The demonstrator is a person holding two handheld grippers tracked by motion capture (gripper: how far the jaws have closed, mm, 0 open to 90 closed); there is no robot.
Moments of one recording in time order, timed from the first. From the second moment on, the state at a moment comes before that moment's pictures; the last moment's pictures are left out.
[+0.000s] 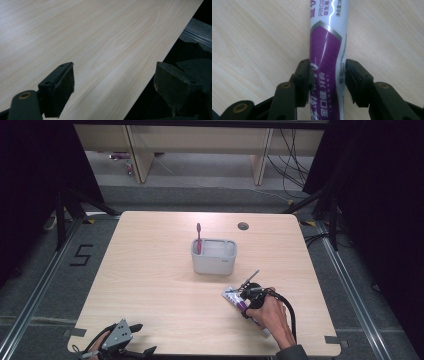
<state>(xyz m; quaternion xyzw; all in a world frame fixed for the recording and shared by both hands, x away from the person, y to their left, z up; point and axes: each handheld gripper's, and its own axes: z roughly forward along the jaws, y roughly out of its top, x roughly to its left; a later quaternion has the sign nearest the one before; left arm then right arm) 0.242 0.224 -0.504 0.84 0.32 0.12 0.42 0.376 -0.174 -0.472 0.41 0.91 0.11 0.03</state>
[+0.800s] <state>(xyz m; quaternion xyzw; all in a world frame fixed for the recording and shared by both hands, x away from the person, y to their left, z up) 0.243 0.222 -0.505 0.84 0.32 0.12 0.42 0.388 -0.184 -0.467 0.39 0.92 0.09 0.03</state>
